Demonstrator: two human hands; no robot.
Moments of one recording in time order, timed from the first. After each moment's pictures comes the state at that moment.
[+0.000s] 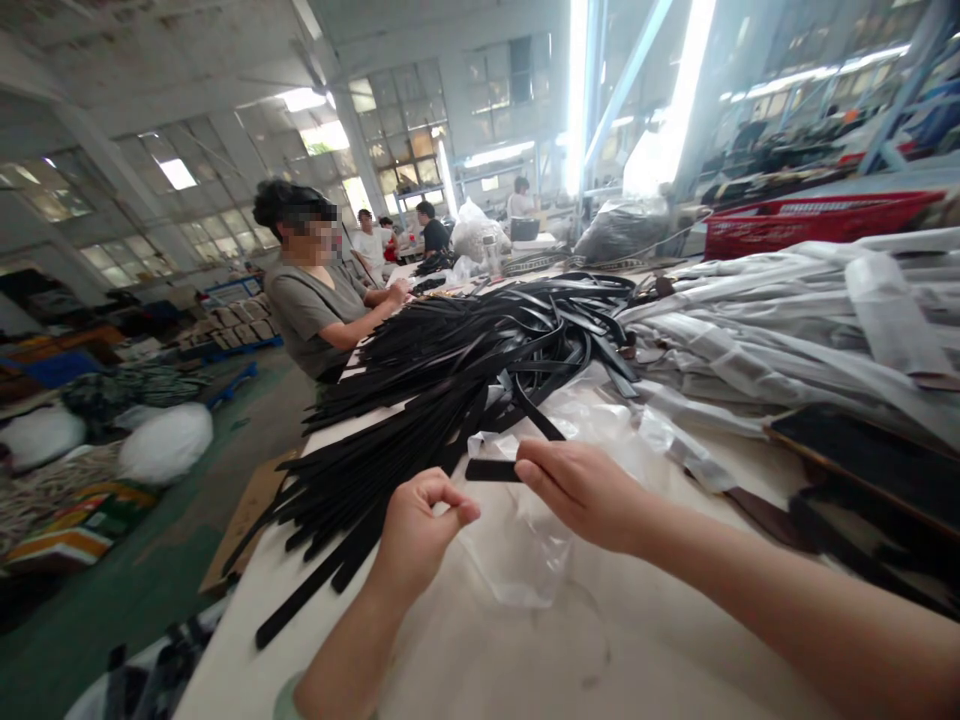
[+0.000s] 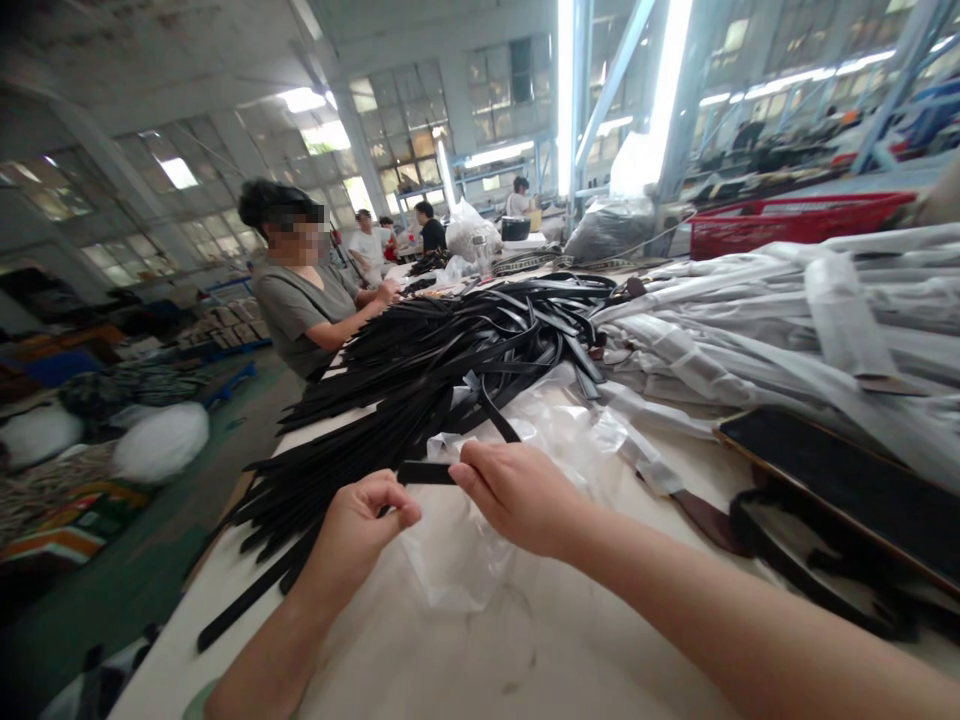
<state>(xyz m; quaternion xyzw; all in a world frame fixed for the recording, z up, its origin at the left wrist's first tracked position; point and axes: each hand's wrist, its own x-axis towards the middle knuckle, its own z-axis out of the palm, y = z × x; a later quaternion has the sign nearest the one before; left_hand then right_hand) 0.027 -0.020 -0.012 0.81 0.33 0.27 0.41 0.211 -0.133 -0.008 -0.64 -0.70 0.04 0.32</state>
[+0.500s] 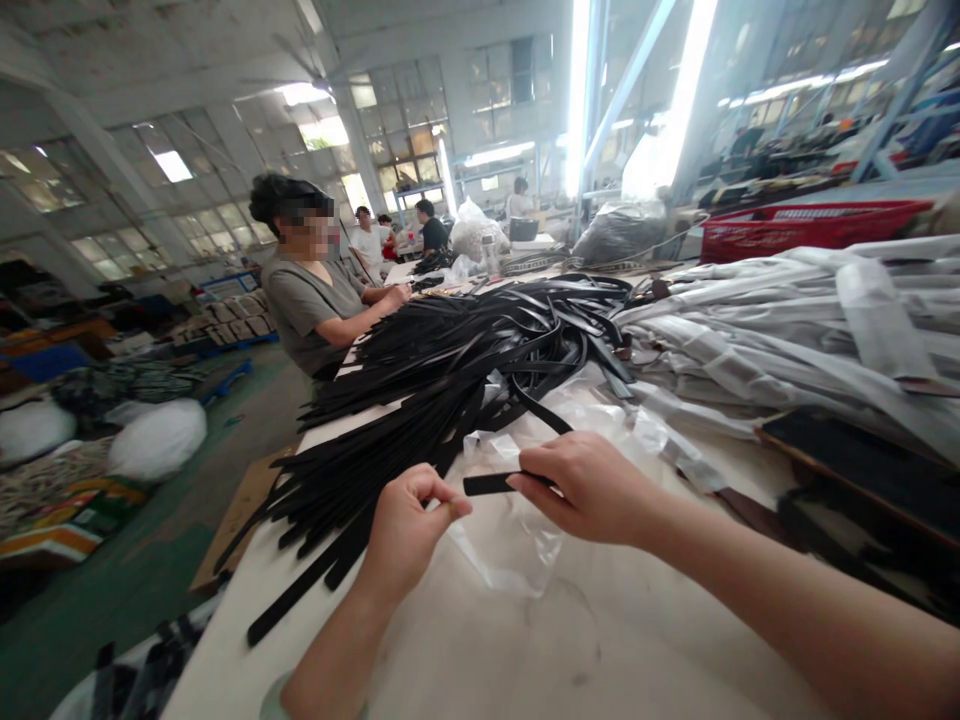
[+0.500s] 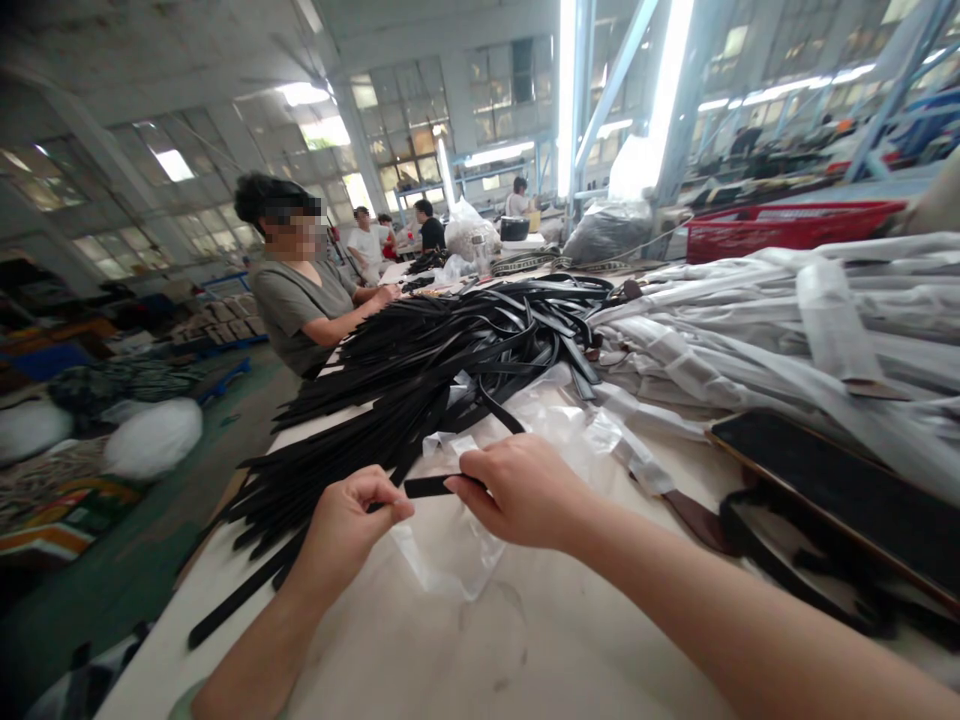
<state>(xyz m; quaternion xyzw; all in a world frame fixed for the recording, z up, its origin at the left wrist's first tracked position) 0.025 -0.019 -0.011 0.82 0.34 0.28 0.38 0.219 -0.137 0.002 -0.64 -0.73 -0.05 0.21</state>
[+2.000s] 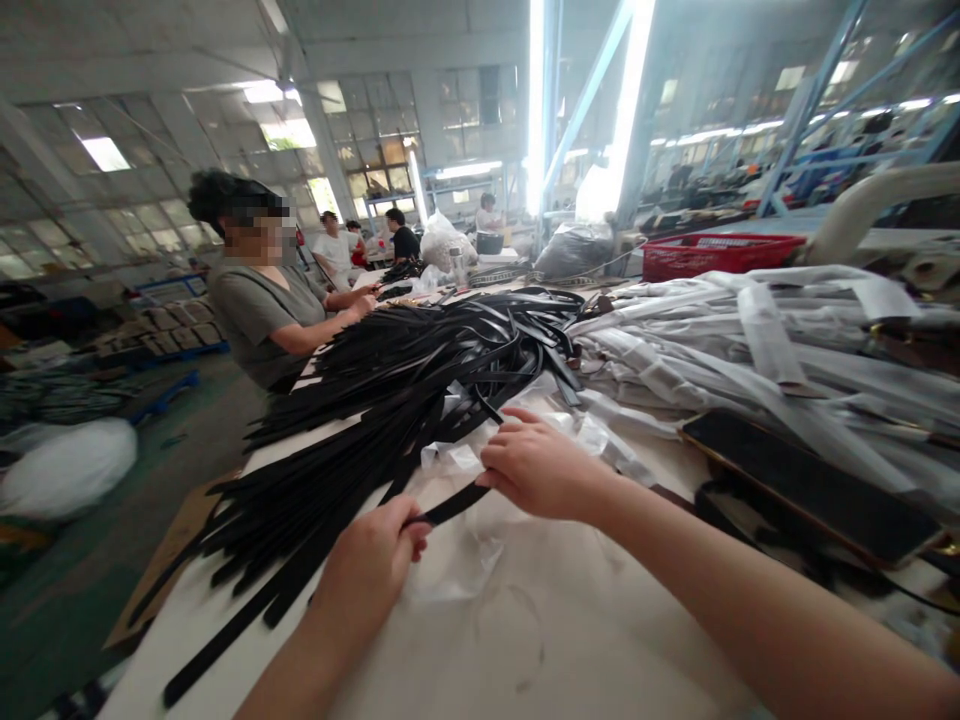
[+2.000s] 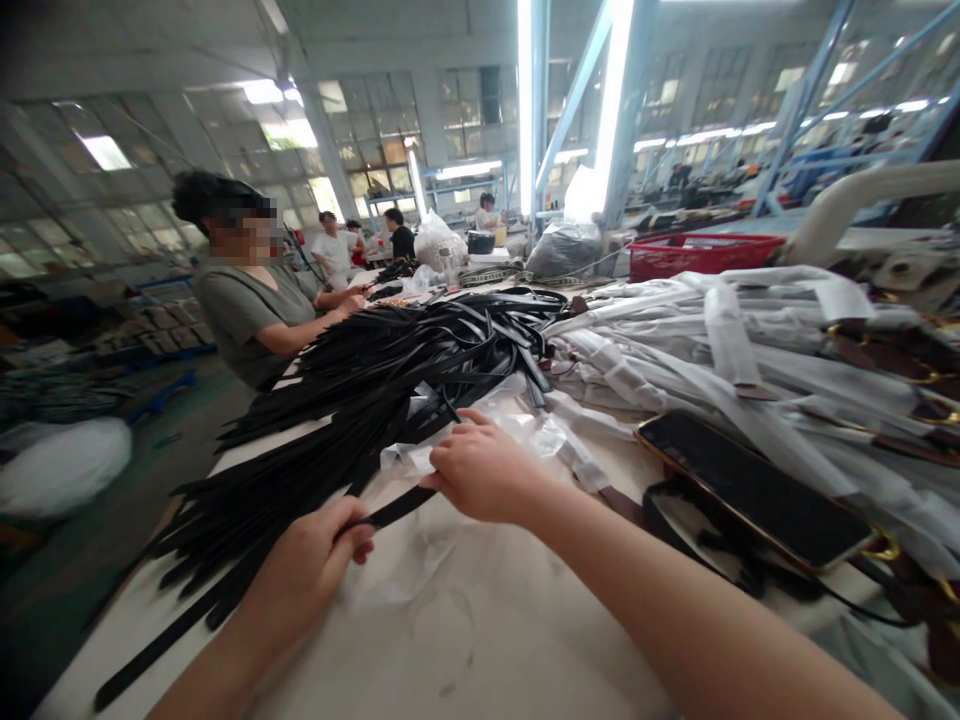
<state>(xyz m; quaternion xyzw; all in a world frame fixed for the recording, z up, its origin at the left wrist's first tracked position) 0.028 -0.033 -0.004 0.90 0.33 0.11 0.26 0.239 -0.131 0.009 -0.63 -0.76 -0.10 0.16</state>
